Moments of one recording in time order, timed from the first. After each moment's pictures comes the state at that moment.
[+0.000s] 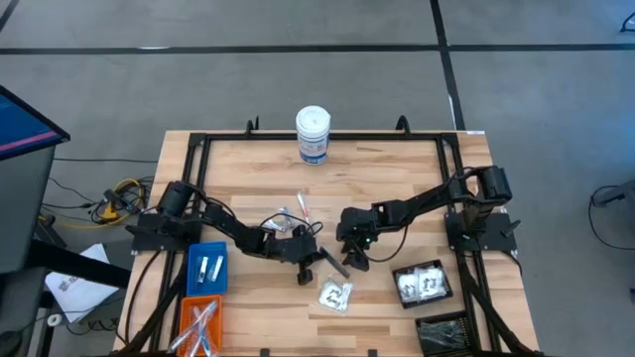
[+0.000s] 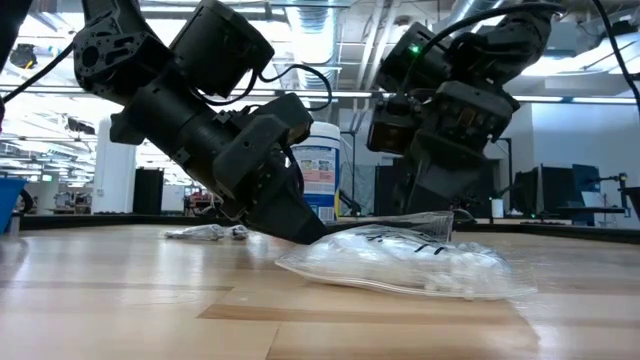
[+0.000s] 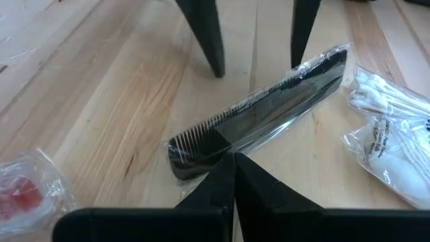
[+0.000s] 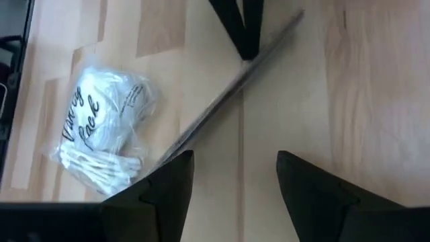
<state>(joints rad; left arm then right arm) -0.26 1.99 0.76 0.55 -0.23 -0.39 0.06 1.80 0.84 0.01 -0.37 0.28</state>
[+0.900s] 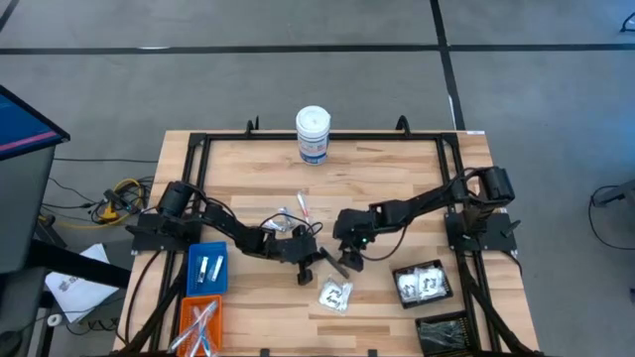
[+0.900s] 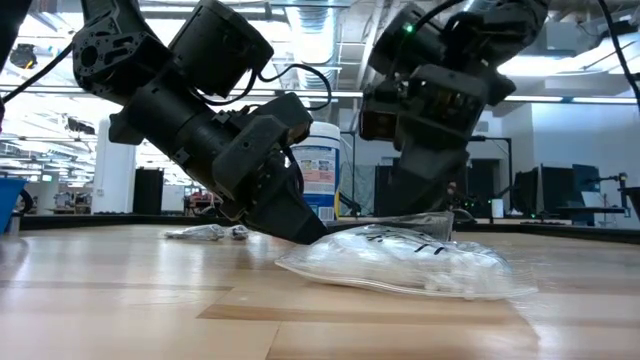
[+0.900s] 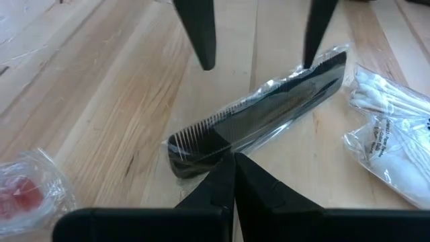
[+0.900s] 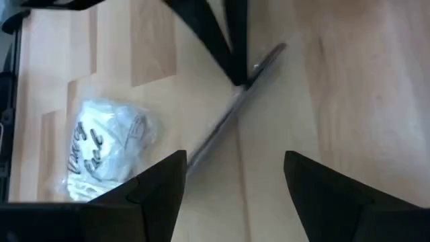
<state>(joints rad) -0.26 1.99 0.76 0.55 -0.24 -0.39 0.10 1.79 0.91 -0.07 -0.29 0.39</state>
